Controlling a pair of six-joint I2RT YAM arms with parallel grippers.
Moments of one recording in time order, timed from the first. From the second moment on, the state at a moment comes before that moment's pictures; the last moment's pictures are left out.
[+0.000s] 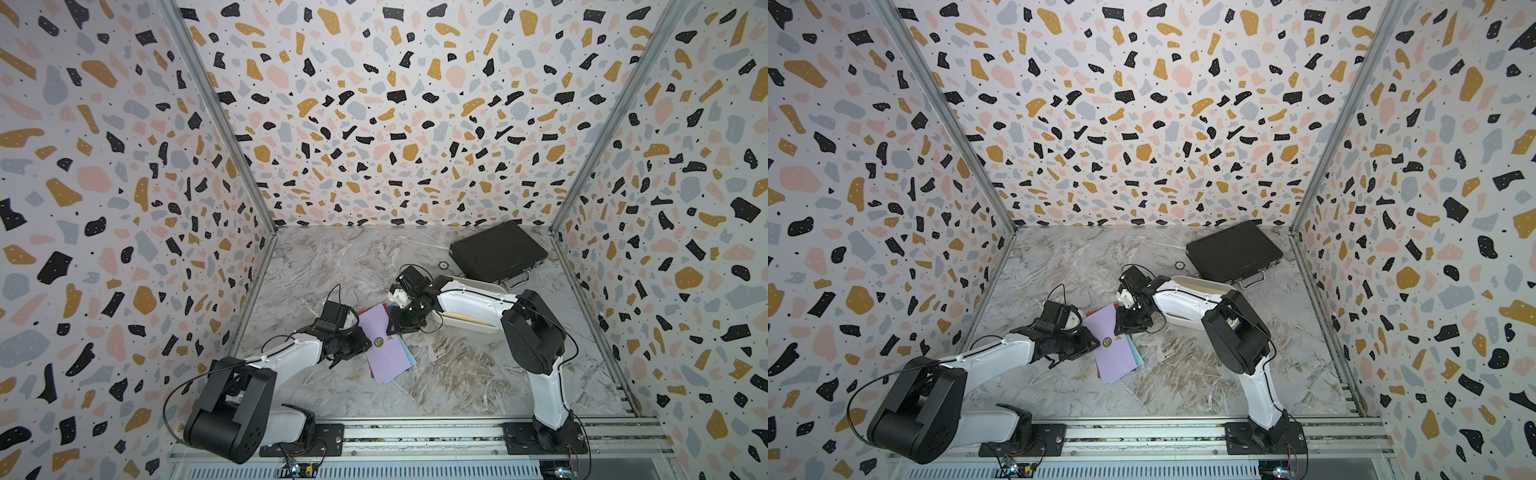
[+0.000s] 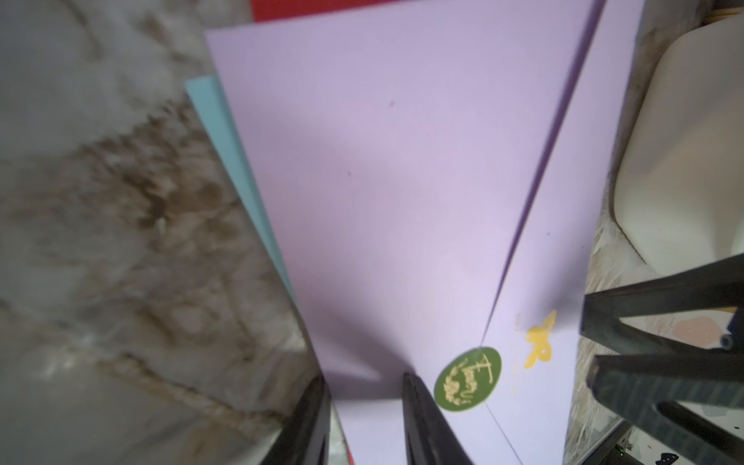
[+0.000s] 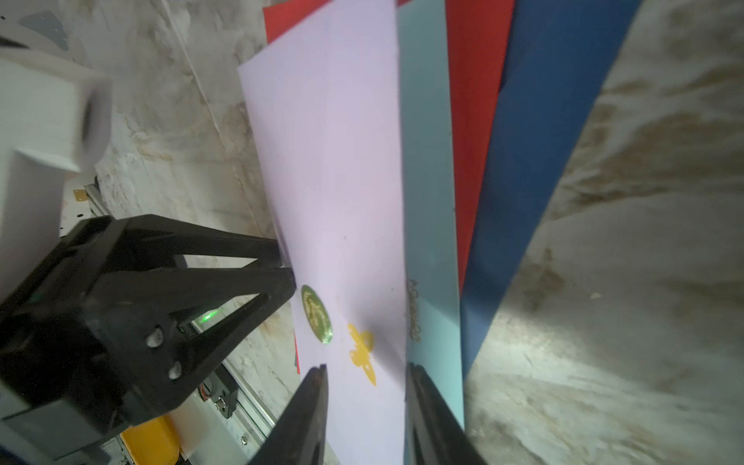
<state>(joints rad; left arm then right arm) -0.31 1.33 0.50 -0.25 0.38 -0.62 0.84 2.04 1.51 -0.63 -0.52 0.52</state>
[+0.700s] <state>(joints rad) -0.32 1.22 0.50 -0.35 0.34 -0.62 0.85 2.02 1.56 -0.69 -0.54 0.40</state>
